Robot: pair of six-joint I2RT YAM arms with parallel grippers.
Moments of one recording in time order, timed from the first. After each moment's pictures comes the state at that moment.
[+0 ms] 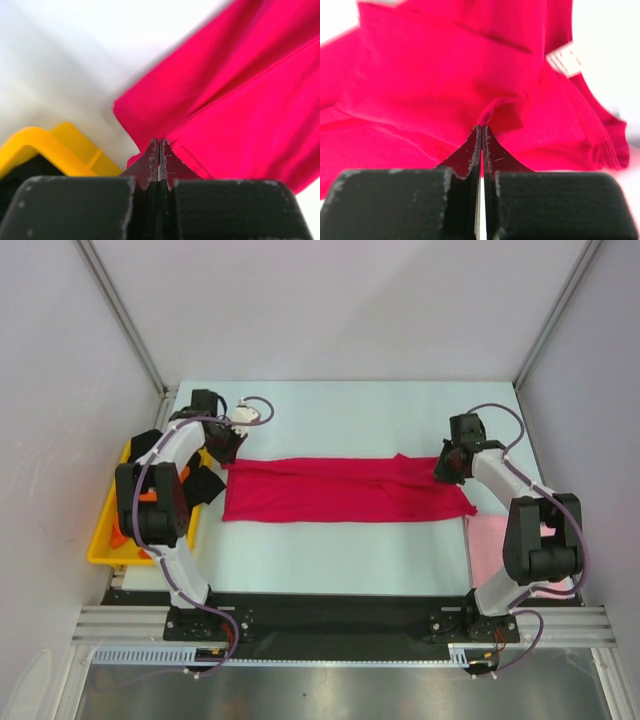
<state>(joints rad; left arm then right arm) 0.00 1.87 1.42 -0.70 0.27 0.70 0.10 1.59 1.07 -0.52 0.04 0.46</state>
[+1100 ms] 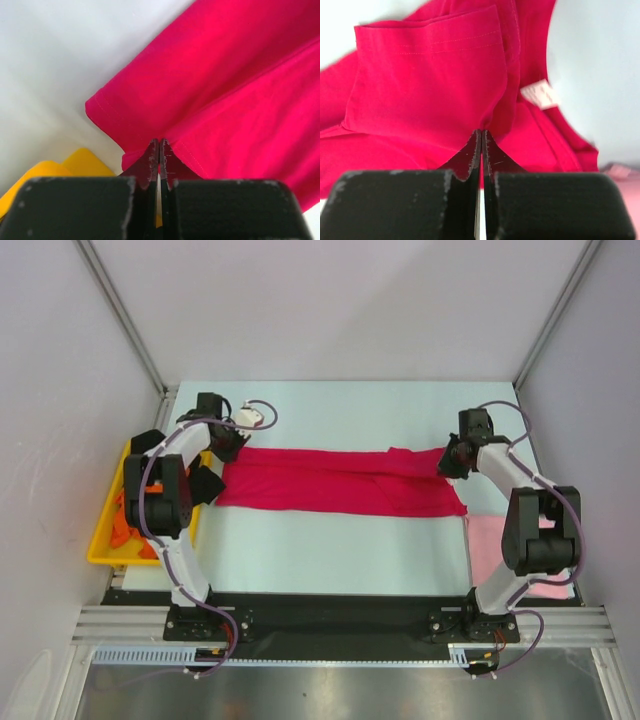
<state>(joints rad) -0.01 1.96 1.44 -0.57 0.24 0.72 0.03 1.68 1.17 -0.49 -0.03 0.48</state>
